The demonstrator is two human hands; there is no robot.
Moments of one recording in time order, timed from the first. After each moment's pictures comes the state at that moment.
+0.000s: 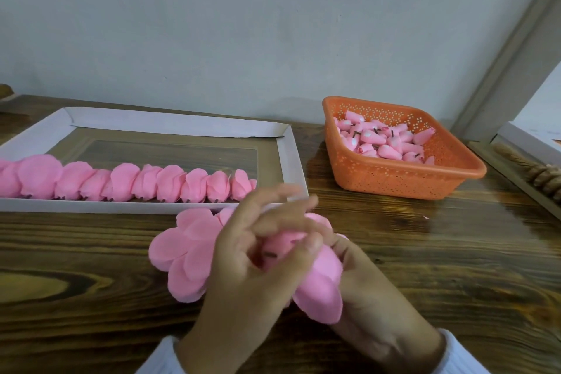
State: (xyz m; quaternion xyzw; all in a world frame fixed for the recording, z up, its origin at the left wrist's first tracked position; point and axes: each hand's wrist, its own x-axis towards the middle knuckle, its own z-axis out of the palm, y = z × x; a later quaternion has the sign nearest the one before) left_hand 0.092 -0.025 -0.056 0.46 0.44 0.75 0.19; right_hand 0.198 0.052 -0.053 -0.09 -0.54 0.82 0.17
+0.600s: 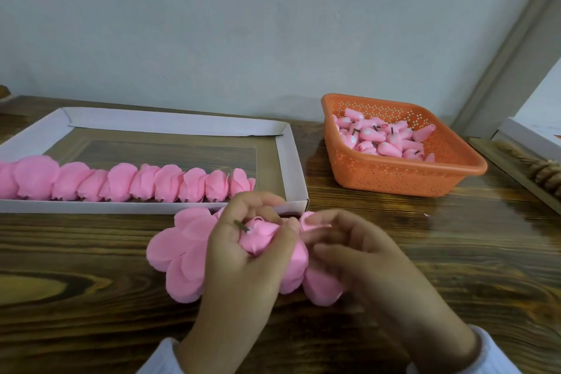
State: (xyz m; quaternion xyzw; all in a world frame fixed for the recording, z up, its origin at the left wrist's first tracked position) left_hand 0.089 -0.018 -0.063 0.37 0.52 0.75 0.15; right_hand 0.208 0.074 -0.052 -0.25 -0.61 0.72 0.23
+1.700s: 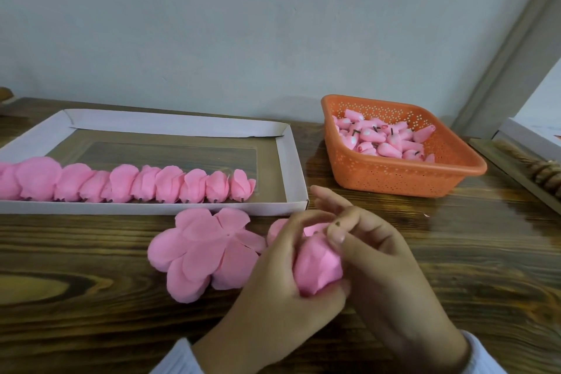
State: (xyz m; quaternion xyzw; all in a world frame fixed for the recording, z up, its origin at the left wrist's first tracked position) left_hand 0.101 -0.016 -0.075 0.53 0.52 0.61 0.28; right_hand 0.209 0.058 -0.044 -0.18 -0.56 0.73 0.34
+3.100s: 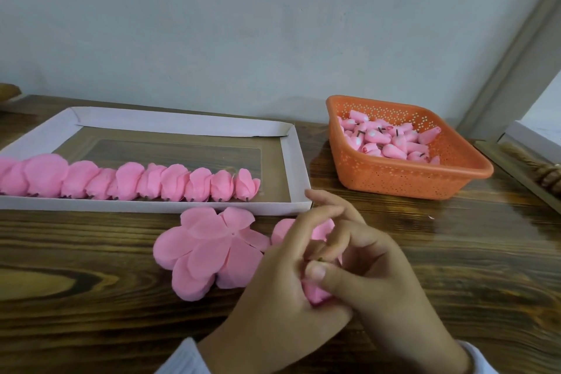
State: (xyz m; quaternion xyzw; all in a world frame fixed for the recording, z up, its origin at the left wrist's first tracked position) left_hand 0.099 -0.020 -0.071 0.59 0.52 0.59 0.18; right_hand 0.207 0.052 -0.046 -0.12 -0.73 0.58 0.34
